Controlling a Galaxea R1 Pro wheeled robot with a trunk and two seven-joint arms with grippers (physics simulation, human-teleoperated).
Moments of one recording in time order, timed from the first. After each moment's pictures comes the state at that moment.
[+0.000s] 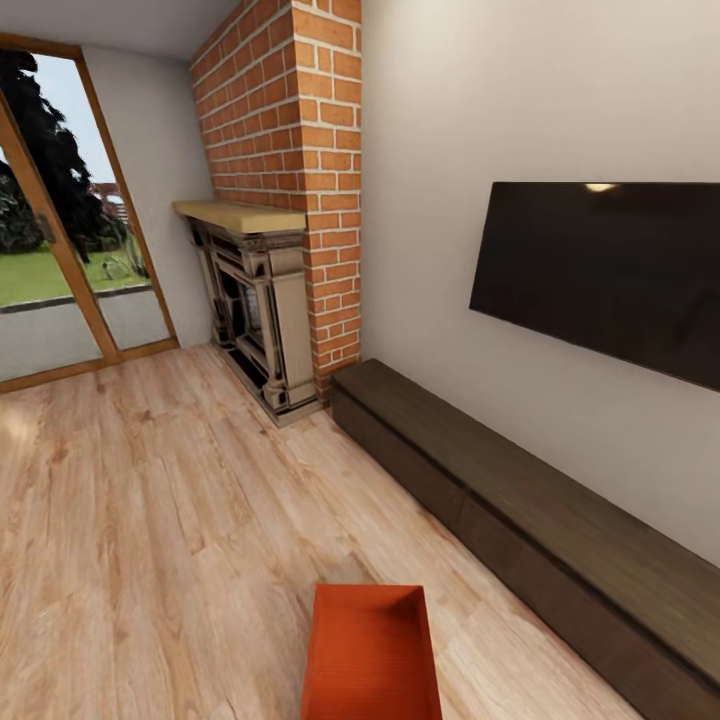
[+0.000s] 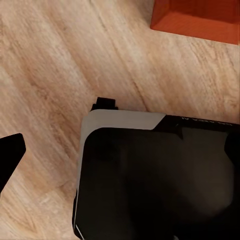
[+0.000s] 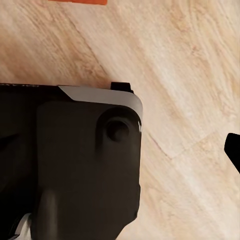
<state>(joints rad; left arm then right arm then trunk) -0.31 0.02 0.01 -0.01 0.13 -0.02 -0.04 -0.24 0.05 0.87 0.03 -0.81 -0.11 -0.10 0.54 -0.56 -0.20</state>
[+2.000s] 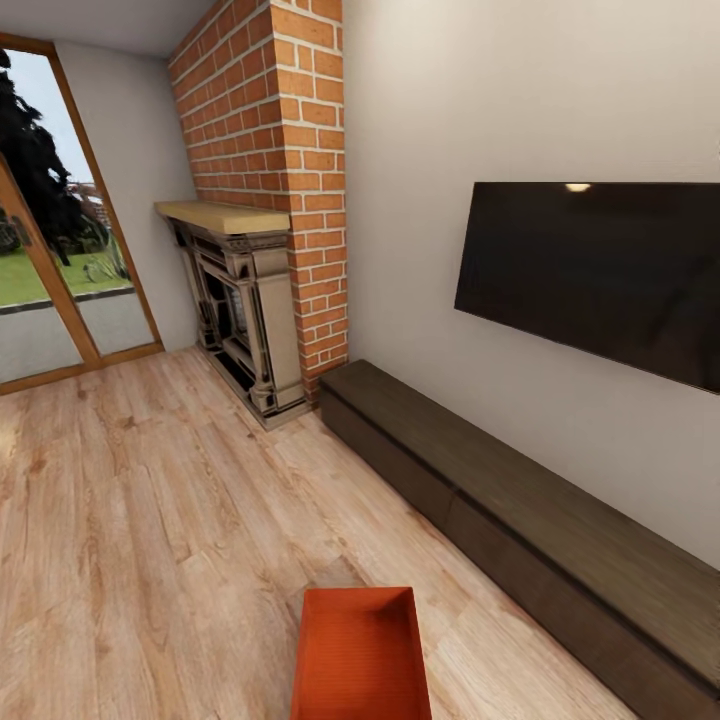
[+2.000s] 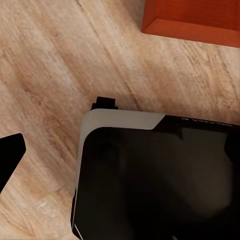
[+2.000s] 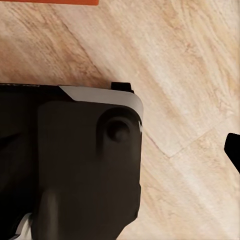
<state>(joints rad) -0.31 0.02 0.01 -0.01 0.14 -0.02 -0.04 -0.24 0.05 0.87 0.03 -0.81 -0.11 -0.10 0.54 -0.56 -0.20</state>
